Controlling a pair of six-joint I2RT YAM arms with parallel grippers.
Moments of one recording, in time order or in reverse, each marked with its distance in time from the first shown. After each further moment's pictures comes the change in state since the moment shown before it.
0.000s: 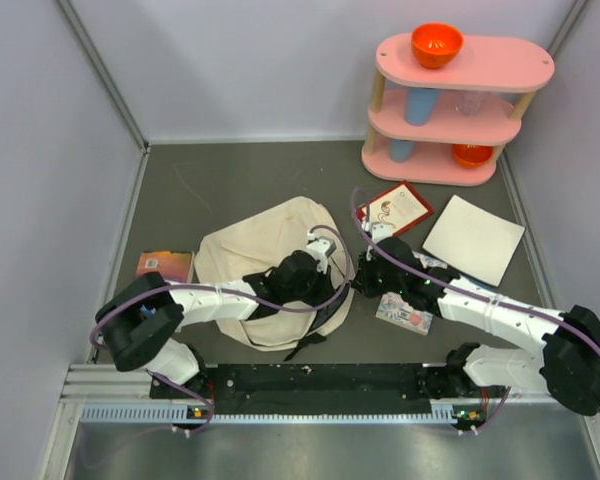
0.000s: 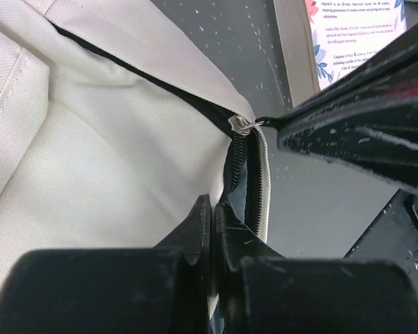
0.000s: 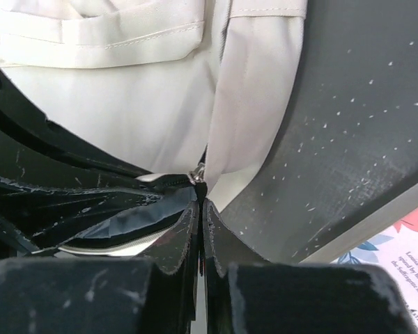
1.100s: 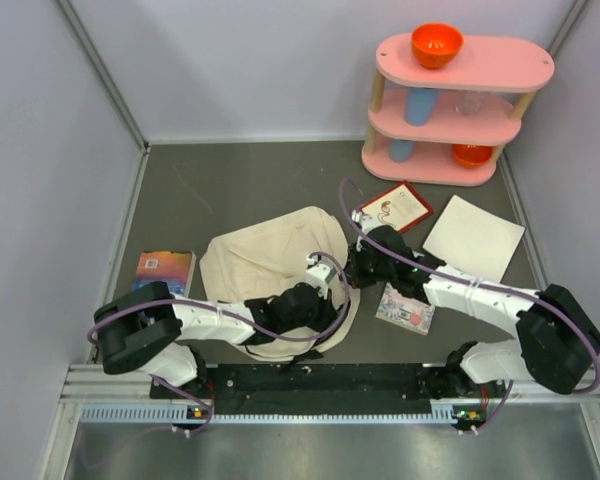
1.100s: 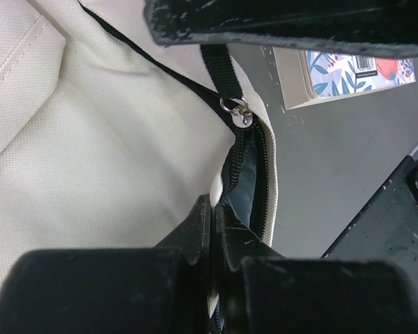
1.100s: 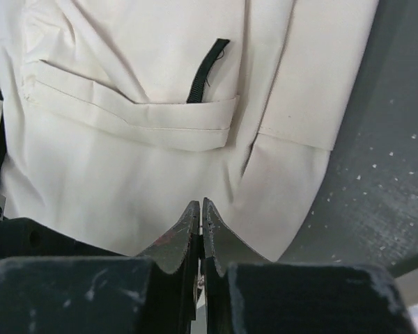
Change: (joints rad) left arm -0.188 -0.035 -0.167 0.175 -0.185 -0.100; right arm -0.046 0.132 0.063 0.090 -0.091 -0.033
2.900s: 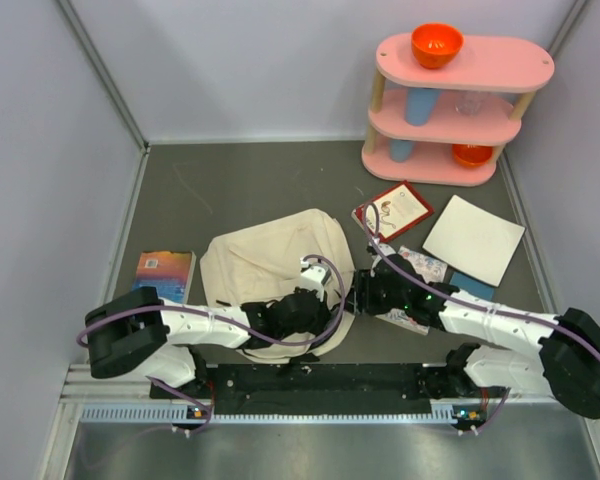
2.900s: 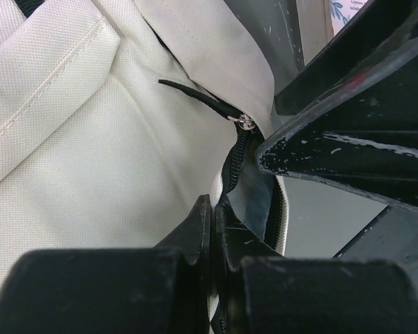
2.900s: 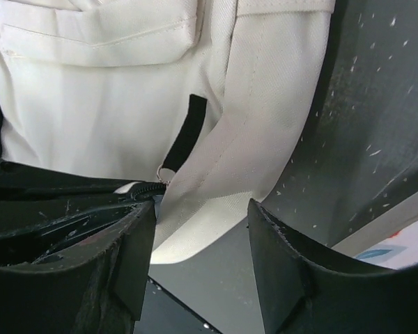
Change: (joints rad) left arm -0.049 -0.064 0.002 -0.117 -0.146 -0.053; right arm 0.071 -0.174 -0.222 0.008 -0.003 0.256
